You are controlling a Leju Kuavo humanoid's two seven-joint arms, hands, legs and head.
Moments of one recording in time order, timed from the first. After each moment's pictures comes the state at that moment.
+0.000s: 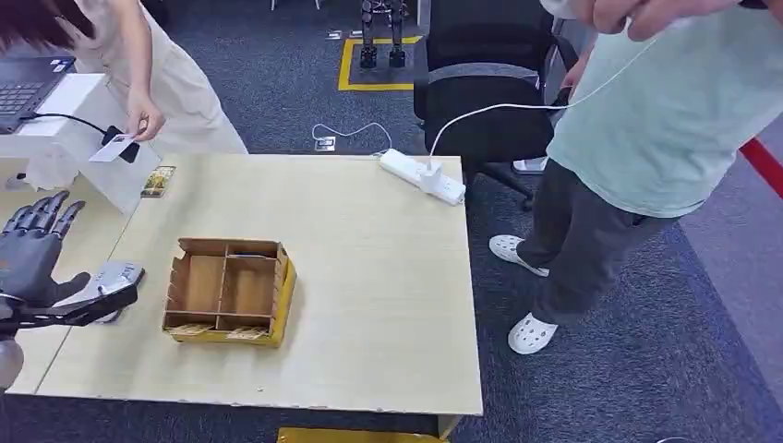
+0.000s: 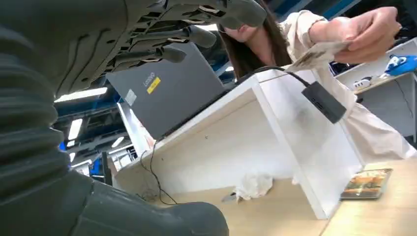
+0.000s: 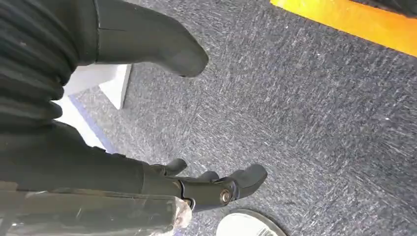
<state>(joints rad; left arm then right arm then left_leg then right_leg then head) -0.12 0.71 0.02 -1.34 -0.93 0.15 -0.14 -0.03 0.02 0.35 -0.18 0.49 -0.36 0.05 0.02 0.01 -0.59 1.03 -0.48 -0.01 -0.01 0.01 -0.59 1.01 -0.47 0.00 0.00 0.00</state>
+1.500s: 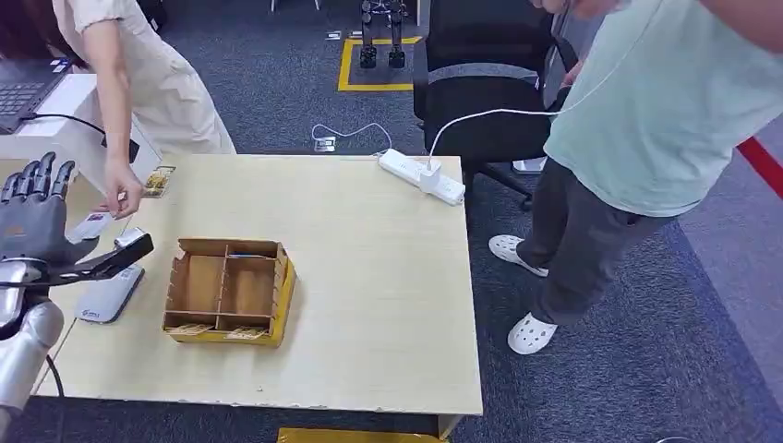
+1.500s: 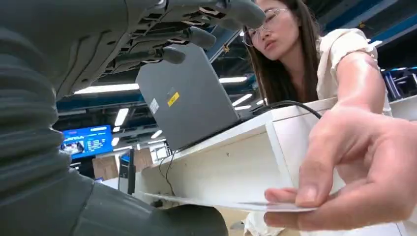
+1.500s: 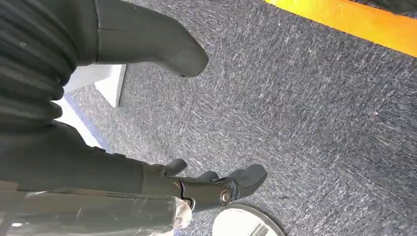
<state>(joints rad) -0.33 0.57 -0.01 -1.21 -1.07 0.25 0.01 -0.05 0.03 0.35 -0.18 0.50 -0.36 0.05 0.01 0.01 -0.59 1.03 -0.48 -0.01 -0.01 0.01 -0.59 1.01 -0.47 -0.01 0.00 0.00</state>
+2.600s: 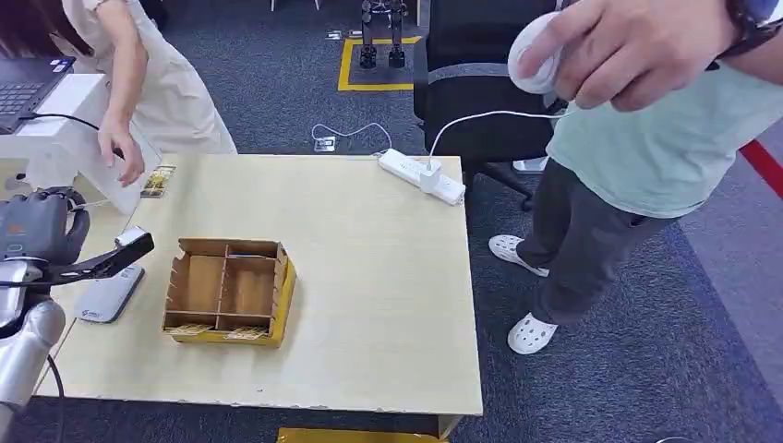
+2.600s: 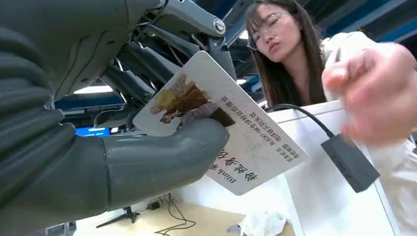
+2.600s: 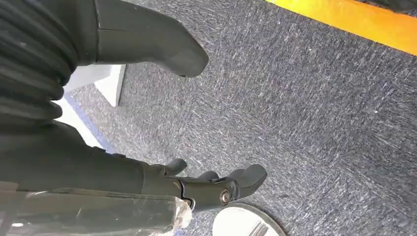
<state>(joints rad) -0.34 0.57 -0.01 -1.19 -1.06 0.29 -0.01 -0.04 0.03 0.34 -0.18 0.51 -0.37 0.05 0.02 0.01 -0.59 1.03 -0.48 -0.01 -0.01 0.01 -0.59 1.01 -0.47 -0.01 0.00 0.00</state>
